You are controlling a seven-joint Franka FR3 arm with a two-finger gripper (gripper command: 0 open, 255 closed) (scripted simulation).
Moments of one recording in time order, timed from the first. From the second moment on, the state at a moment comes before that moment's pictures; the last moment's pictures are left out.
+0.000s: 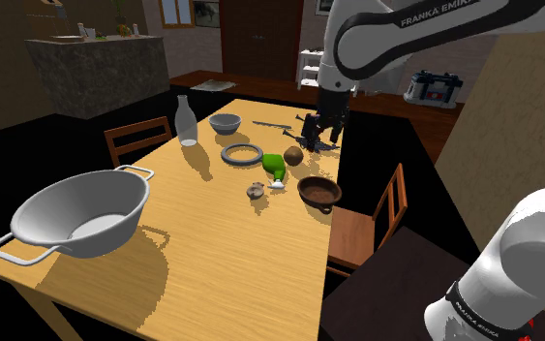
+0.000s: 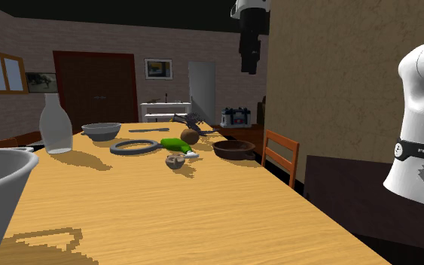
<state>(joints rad) 0.01 -0.34 0.10 -2.33 0.00 2.03 0.14</state>
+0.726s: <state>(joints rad) 0.01 0.06 0.13 -2.17 -0.02 2.27 0.27</state>
